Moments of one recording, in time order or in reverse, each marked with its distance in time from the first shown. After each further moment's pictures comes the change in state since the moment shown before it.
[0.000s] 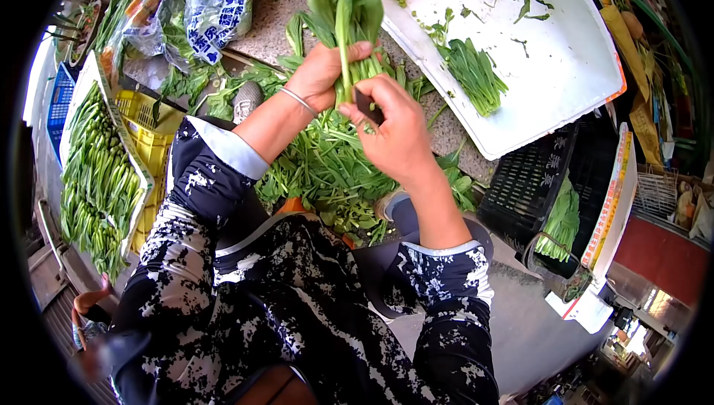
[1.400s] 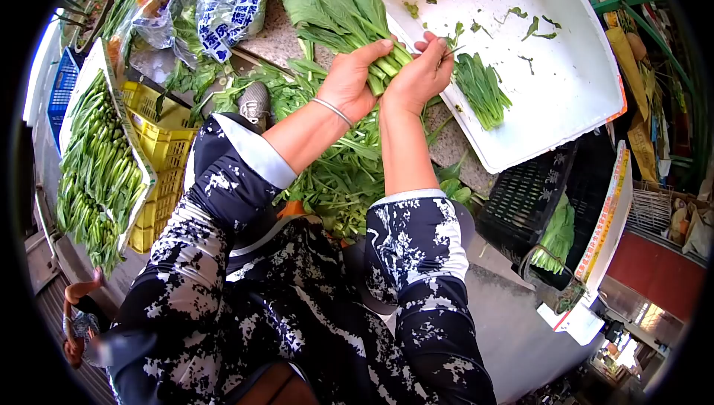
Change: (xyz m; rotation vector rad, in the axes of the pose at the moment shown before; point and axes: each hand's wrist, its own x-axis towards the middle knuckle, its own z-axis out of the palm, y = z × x) left_hand 0.011 -0.008 0.018 -0.335 0.175 0.111; right_hand 0.081 0.052 0.044 0.615 0.976 0.331
